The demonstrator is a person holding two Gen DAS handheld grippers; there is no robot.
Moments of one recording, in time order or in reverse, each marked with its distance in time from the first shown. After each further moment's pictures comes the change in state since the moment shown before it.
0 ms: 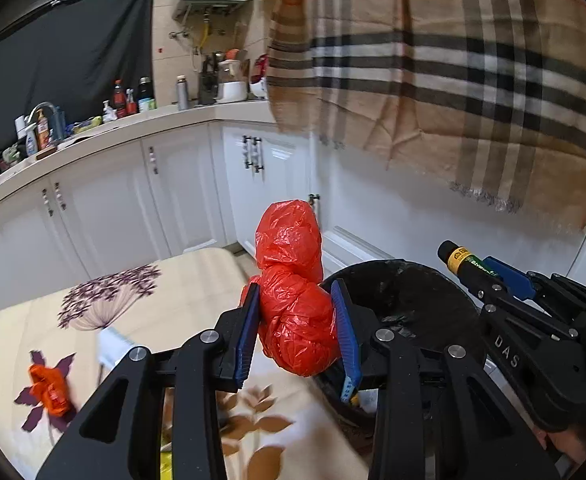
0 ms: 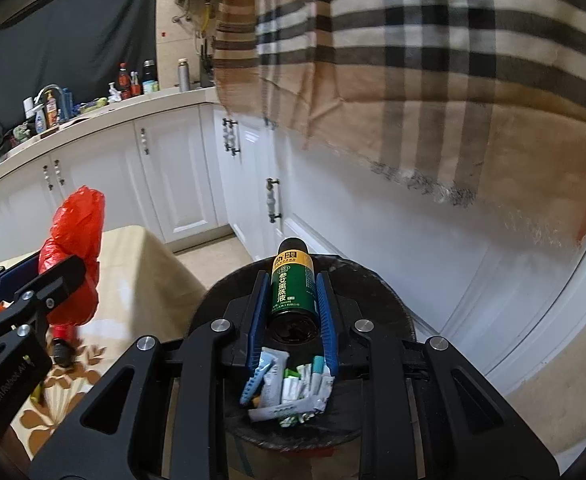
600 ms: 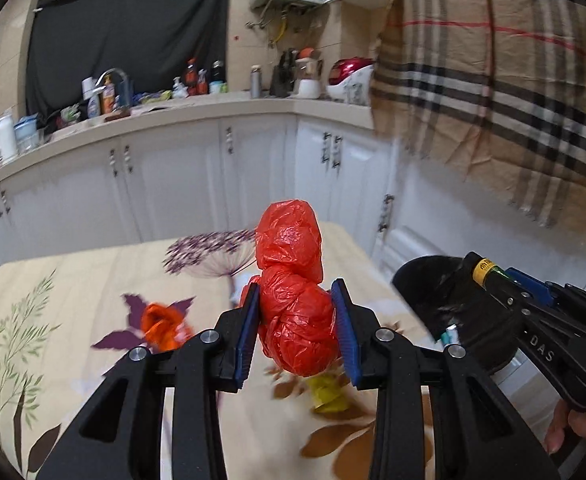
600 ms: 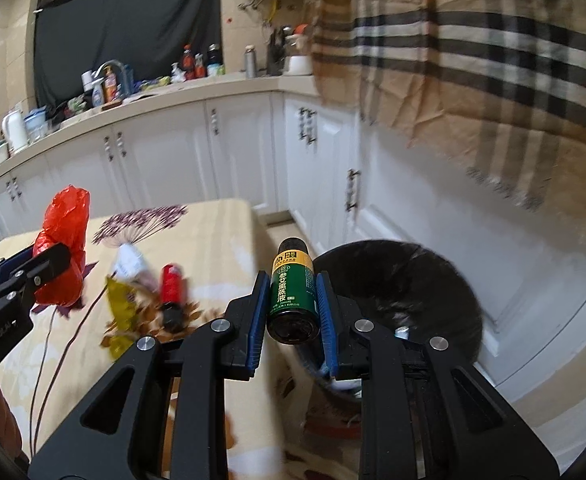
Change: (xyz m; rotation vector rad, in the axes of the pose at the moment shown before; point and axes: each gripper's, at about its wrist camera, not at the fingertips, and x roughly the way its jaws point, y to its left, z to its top) left arm -0.075 0.098 -0.034 -0.147 -0.006 0.139; right arm -0.049 0.081 -0.015 -0.101 0.024 0.166
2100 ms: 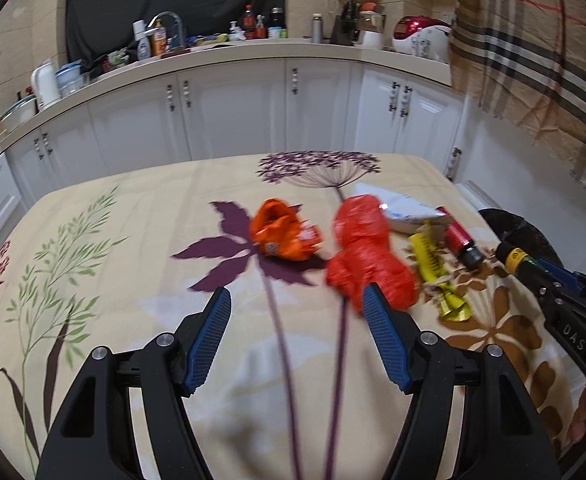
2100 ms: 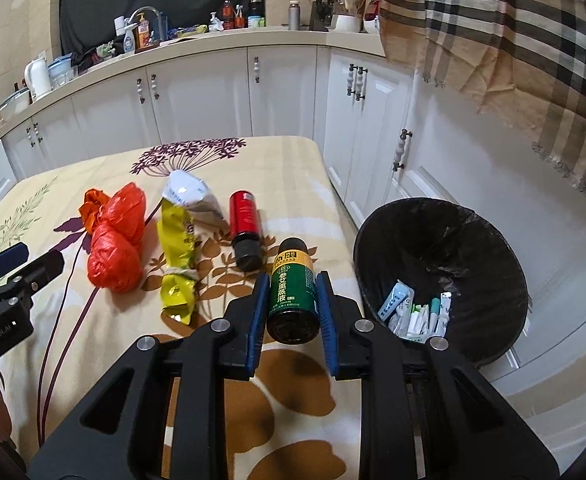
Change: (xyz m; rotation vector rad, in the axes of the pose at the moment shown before) left arm -0.005 0.079 -0.050 -0.099 0.199 0.157; right arm 0.018 0.065 -0.031 -0.107 0.166 0.085
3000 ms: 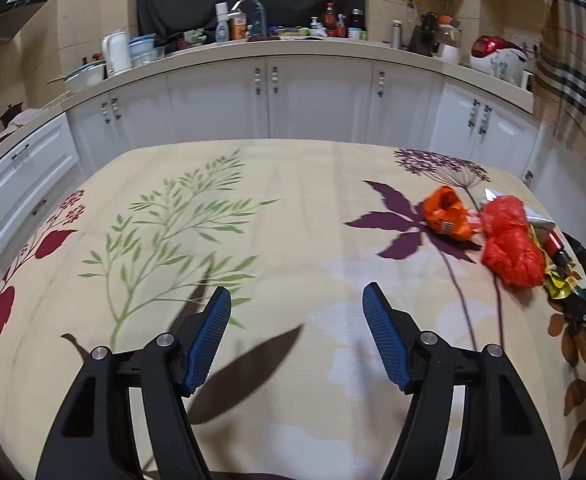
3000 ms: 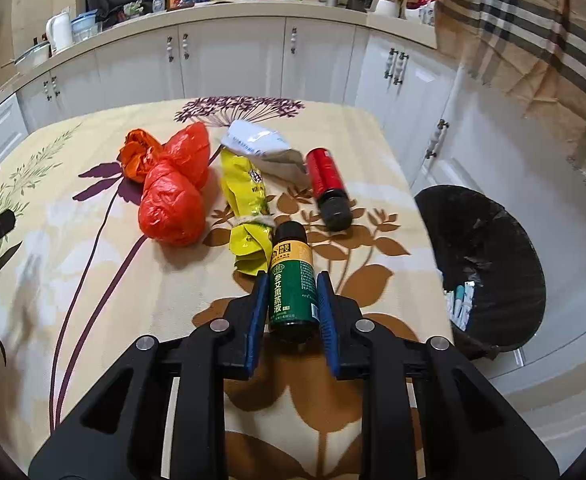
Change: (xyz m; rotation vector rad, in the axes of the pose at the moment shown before) left arm -0.024 0.112 -0.036 -0.138 0.005 0.176; right arm 0.003 0.058 -0.018 -0.109 0.093 0.020
